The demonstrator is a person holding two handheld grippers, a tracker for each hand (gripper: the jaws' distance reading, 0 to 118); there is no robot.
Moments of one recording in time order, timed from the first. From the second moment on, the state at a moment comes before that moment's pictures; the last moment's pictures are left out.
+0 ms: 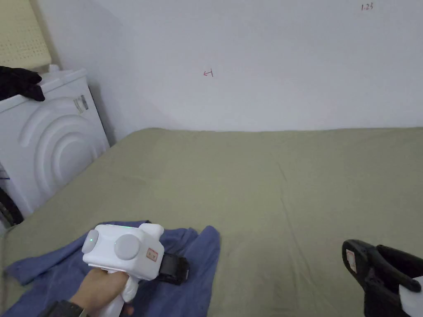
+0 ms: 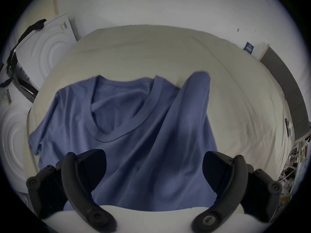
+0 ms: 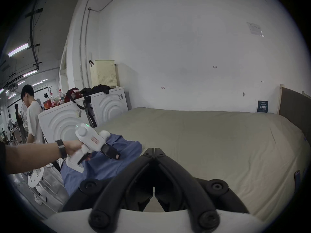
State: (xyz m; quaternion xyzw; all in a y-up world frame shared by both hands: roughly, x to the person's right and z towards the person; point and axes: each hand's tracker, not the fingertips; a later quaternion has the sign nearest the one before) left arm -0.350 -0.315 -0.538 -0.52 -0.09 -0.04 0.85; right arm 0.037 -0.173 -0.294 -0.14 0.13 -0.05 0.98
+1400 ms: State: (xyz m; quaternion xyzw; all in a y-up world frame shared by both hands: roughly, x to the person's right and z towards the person) left arm 0.213 -0.266 -0.472 -0.40 -0.52 -0.07 0.75; right arm 0.260 -0.160 -0.183 -0.12 -0.12 -0.10 0.98
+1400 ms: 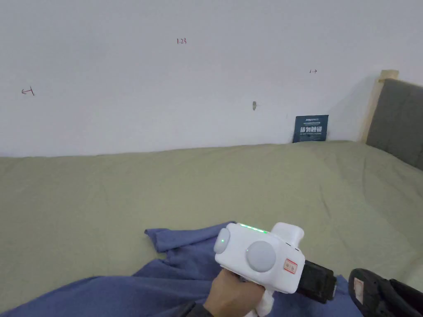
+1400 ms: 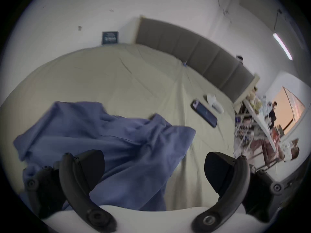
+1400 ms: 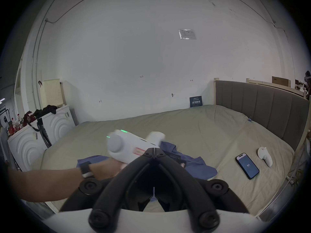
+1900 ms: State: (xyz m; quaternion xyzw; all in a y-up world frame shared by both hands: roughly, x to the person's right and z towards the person) left arm -0.178 -0.151 -0.304 -0.14 -0.08 0.00 0.99; right arm 0.228 -0.164 -0.206 -0.12 -0.11 -0.04 0.99
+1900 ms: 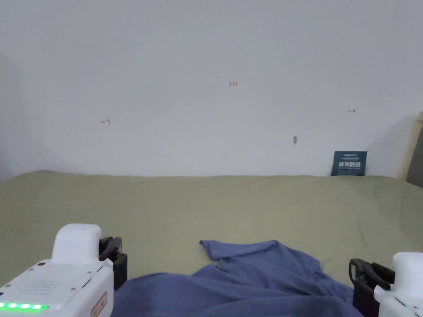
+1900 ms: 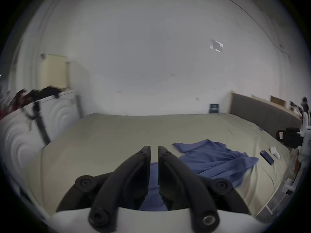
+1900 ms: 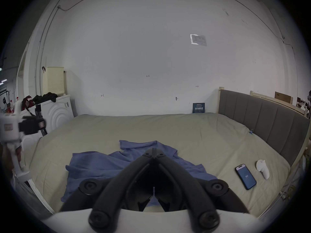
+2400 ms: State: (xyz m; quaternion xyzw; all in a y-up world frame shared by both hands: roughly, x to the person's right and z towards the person) left arm -0.222 -0.180 -0.286 -0.20 -0.03 -0.03 0.98; right arm 0.200 -0.180 -0.199 -0.15 -0.08 -0.06 0.98
